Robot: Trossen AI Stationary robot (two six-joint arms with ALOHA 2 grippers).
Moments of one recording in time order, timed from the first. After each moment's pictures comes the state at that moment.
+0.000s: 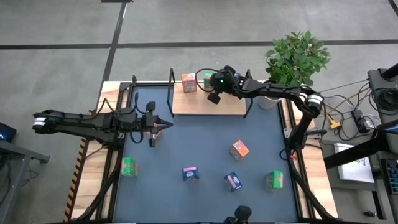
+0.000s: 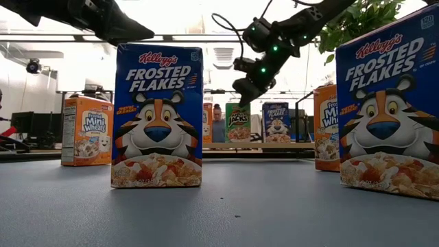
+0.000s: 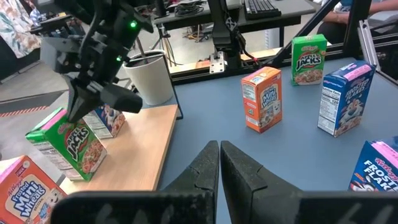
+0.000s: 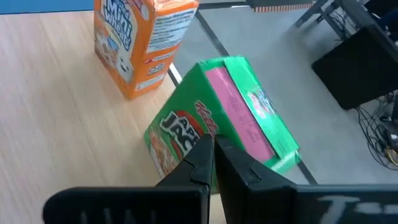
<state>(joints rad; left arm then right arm) 0.00 0.77 0.53 0.00 -0.12 0.19 -0.48 1.75 1.29 -0.18 0.32 -0.26</state>
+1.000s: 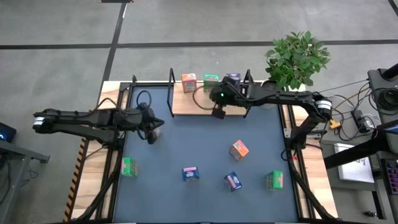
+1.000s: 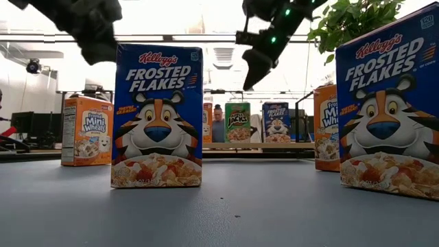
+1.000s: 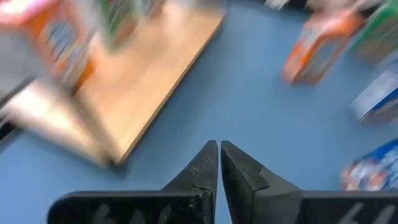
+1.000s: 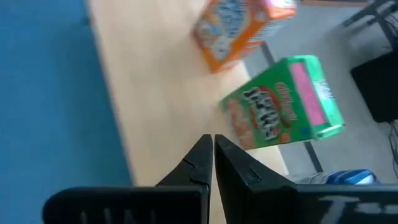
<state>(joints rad) 0.00 0.79 0.68 -0.51 -0.29 -0.30 -0.29 1.63 1.36 -0.54 0.31 -0.20</state>
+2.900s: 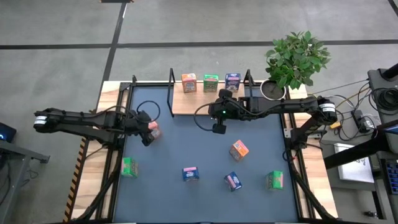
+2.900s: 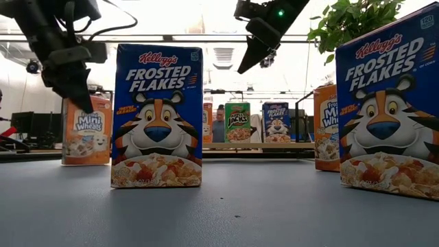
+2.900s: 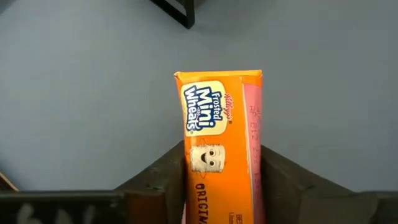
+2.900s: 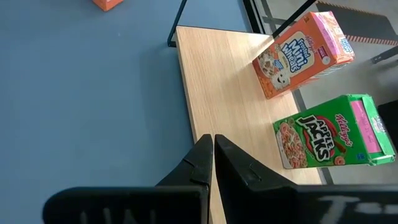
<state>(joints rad) 0.00 0.84 0.62 -0.89 -0.33 -0.62 -0.10 1.59 1.35 -0.57 0.32 -0.16</state>
